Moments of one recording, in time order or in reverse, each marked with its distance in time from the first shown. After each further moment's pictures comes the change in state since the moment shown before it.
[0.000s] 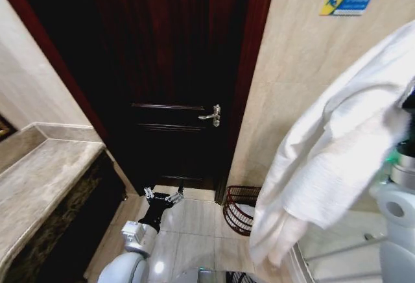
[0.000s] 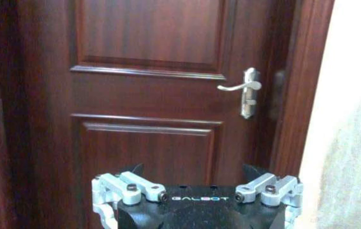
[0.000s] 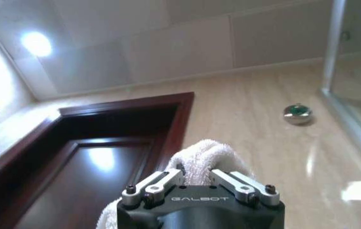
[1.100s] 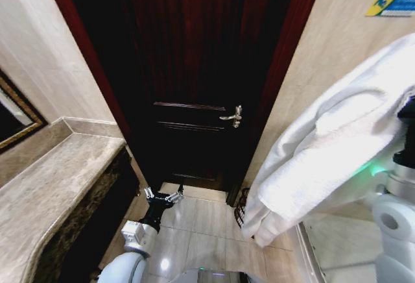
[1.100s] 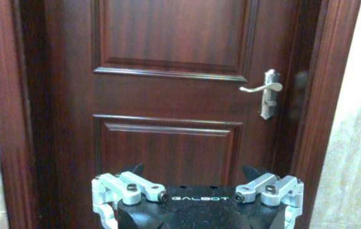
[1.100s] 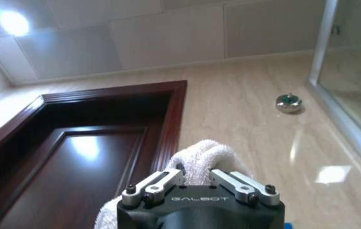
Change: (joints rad) left arm 0.000 0.000 0.000 0.000 0.000 0.000 0.000; right arm -0.088 0.092 -0.004 0.044 -0.085 0.005 0.074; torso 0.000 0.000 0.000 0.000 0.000
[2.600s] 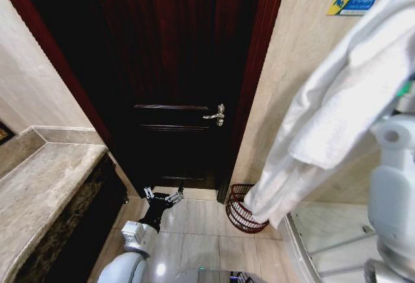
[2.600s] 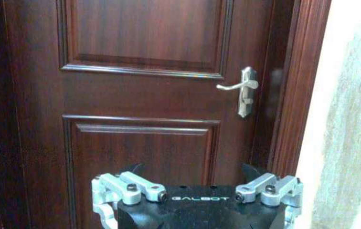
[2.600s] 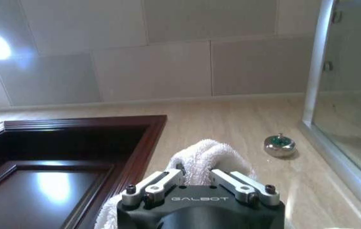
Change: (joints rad) left arm 0.000 0.000 0.000 0.000 0.000 0.000 0.000; right arm 0.756 -0.206 -0.331 -0.473 0.021 0.025 0.021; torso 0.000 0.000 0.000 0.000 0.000
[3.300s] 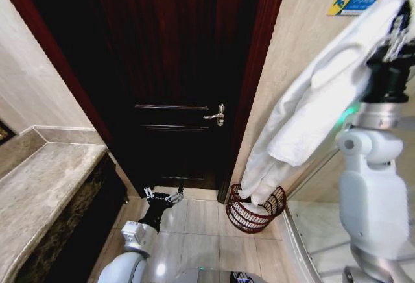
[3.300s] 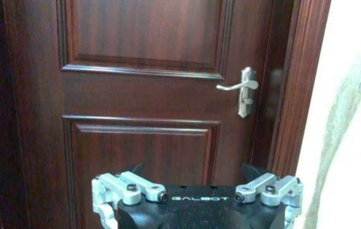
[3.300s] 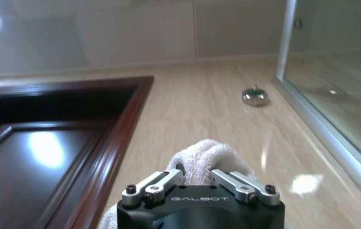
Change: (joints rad) left arm 0.000 0.000 0.000 0.000 0.000 0.000 0.000; right arm -0.286 0.146 0.076 0.006 -0.057 0.077 -0.060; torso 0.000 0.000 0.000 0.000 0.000
